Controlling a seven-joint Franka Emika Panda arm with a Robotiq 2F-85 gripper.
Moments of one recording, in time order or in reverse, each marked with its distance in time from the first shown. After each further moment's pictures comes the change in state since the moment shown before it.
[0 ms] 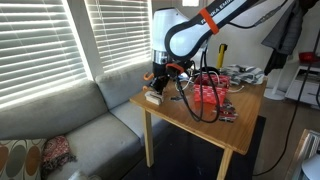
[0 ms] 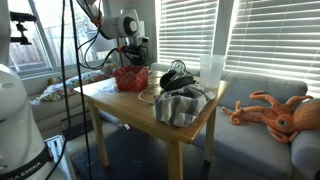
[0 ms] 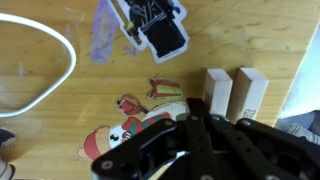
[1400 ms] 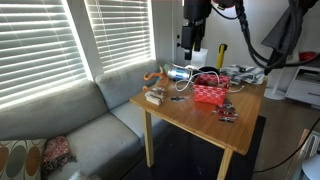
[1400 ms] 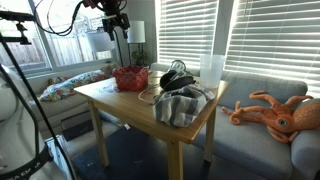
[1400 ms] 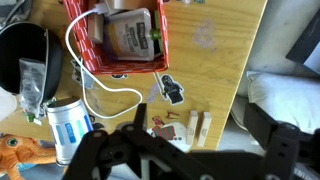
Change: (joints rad) arm -0.001 -0.517 0.034 -0.069 0.080 -0.544 -0.142
